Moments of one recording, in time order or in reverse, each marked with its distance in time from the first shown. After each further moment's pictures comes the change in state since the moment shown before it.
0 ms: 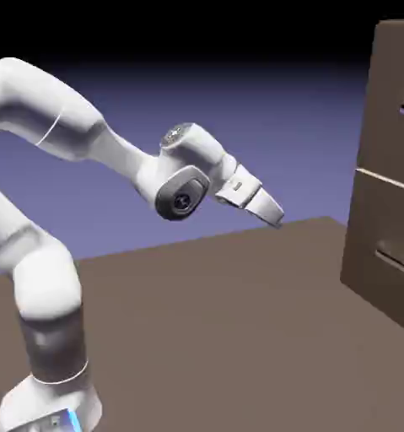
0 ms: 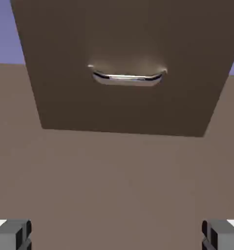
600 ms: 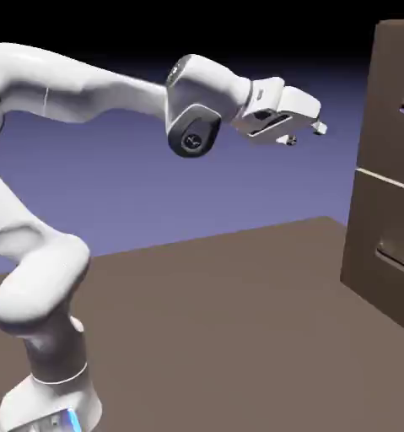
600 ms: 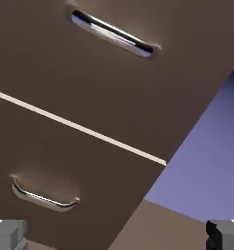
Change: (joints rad) arm -0.567 -0.035 0.489 0.378 0.566 -0.028 -0.783
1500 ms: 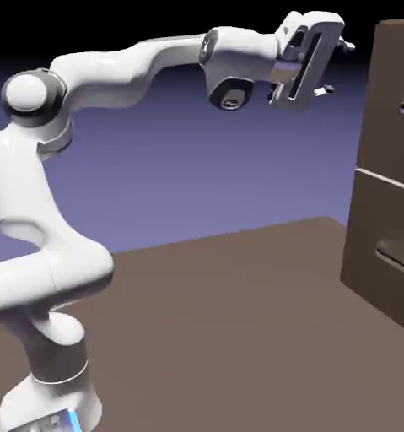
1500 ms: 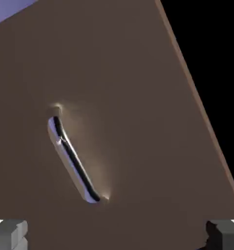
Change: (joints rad) arm -0.851 -0.052 0.733 0.567 0.848 -0.041 -1.174
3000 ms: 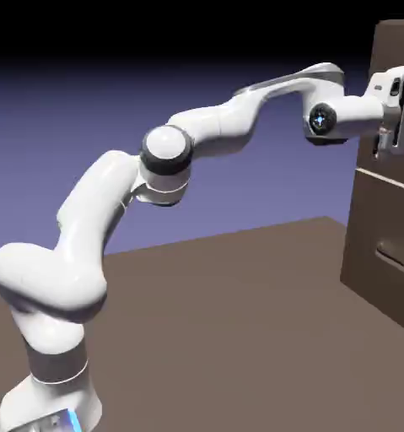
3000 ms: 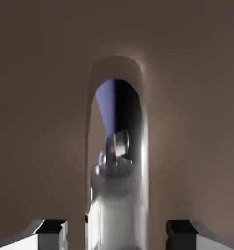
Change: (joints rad) arm -1.007 -0.218 0.751 0.781 0.760 -0.050 -0.952
